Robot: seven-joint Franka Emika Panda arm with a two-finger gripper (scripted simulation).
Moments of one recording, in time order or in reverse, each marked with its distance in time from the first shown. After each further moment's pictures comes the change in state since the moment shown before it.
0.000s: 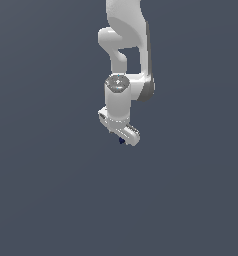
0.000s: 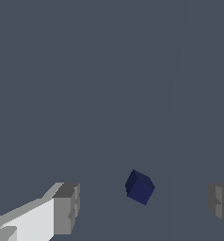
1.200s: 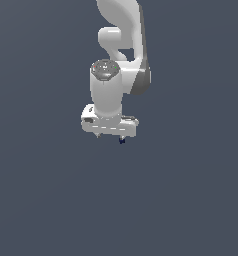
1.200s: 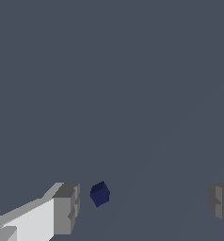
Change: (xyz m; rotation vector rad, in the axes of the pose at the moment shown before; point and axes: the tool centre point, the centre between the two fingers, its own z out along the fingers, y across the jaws) arm 0.054 -0.001 -0.064 -0.019 0.007 -0.592
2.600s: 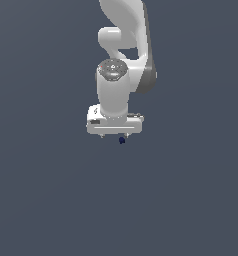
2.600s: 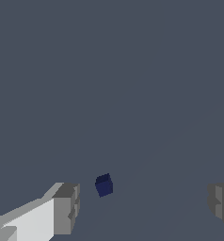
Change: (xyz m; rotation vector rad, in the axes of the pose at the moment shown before) arm -0.004 -0.019 -0.004 0.000 -0.027 -0.142
